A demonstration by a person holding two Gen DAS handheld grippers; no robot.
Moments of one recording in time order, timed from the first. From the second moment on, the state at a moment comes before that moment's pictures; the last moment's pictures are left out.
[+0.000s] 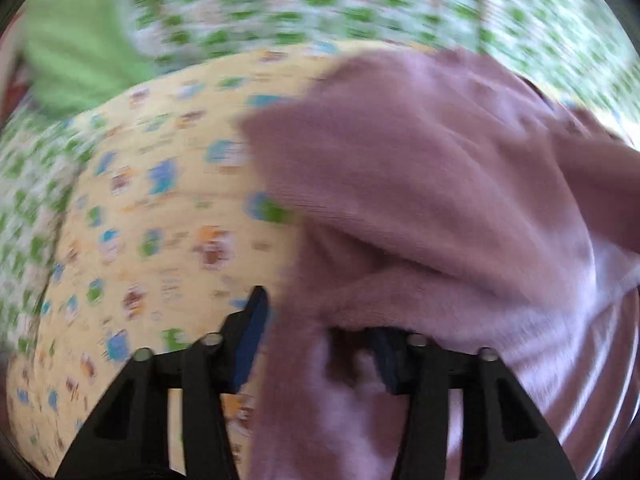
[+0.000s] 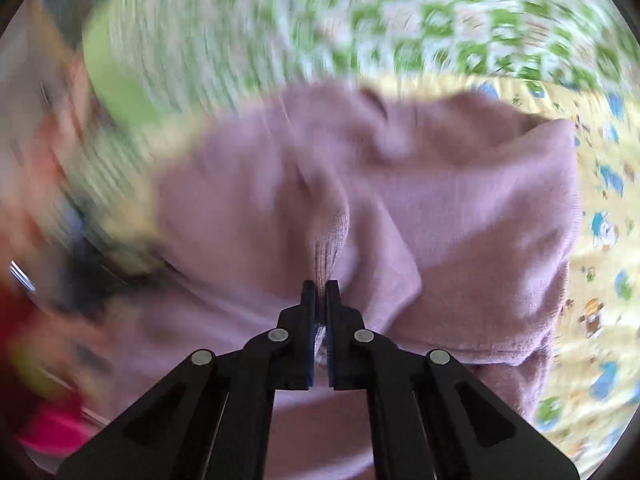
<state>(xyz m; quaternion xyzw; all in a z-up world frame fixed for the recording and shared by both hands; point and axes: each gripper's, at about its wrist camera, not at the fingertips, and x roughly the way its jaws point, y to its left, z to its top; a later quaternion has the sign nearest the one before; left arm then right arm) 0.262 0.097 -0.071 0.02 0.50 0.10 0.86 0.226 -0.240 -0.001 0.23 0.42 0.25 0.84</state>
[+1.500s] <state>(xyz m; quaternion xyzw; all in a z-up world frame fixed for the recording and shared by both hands) 0.228 0.147 -0.088 -0.20 0.48 0.14 0.85 0.283 -0.178 0.045 0.15 0.42 0.30 0.85</state>
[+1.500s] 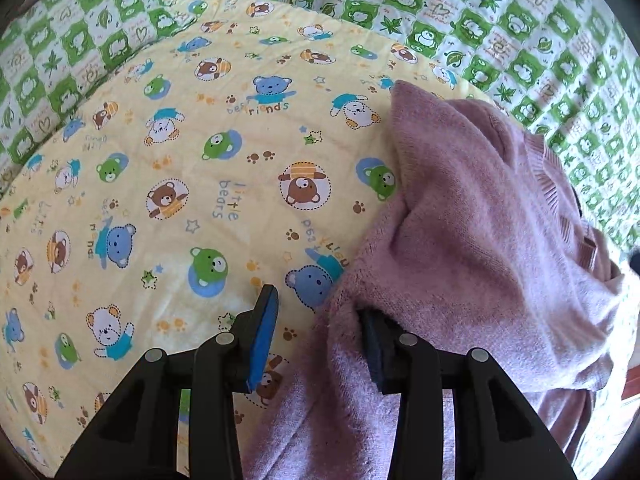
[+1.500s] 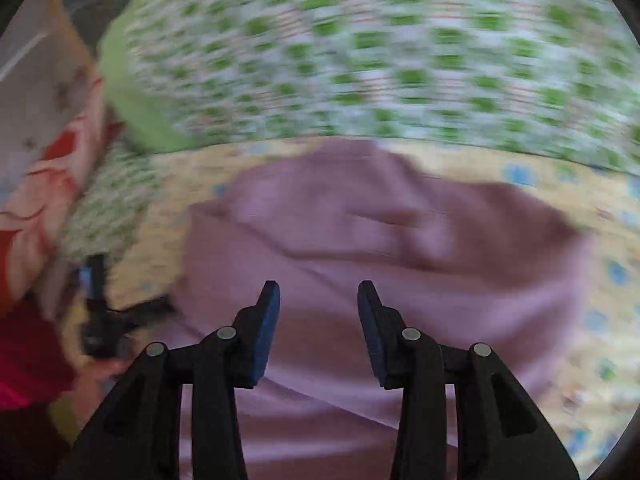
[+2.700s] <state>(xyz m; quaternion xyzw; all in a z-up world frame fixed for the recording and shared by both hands) 0.207 0.193 -0.095 -0.31 0.46 0.11 0.83 0.393 -0.047 0.028 0.26 0.41 0.39 0.78</state>
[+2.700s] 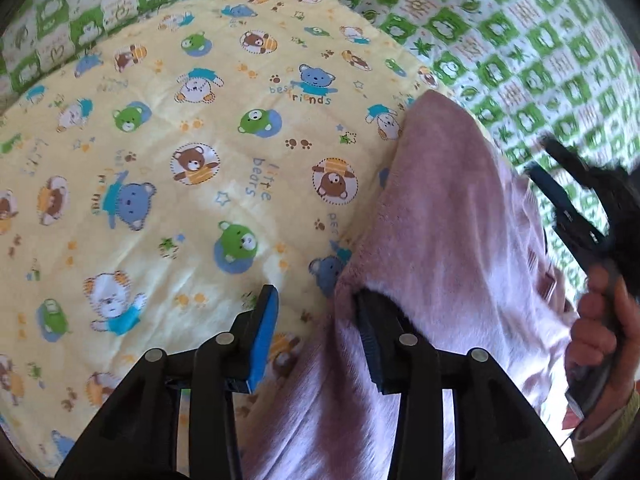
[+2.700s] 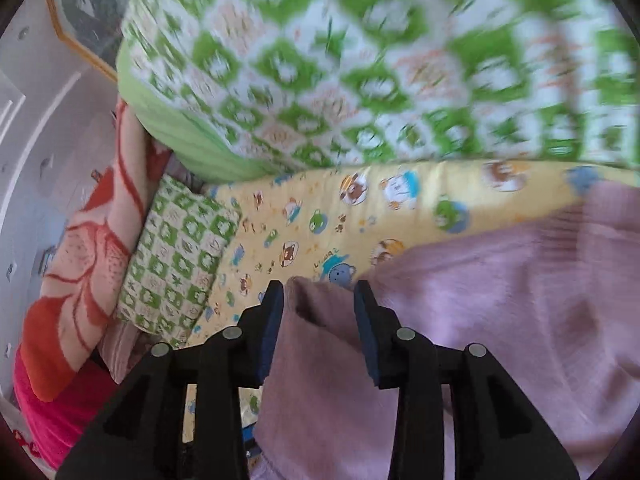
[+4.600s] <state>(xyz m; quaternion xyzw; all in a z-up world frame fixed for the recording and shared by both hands) 0.232 0.141 -0.062 -0.15 0.51 0.12 0.84 0.248 -0.284 -0.056 0.26 0.52 0.08 0.81</state>
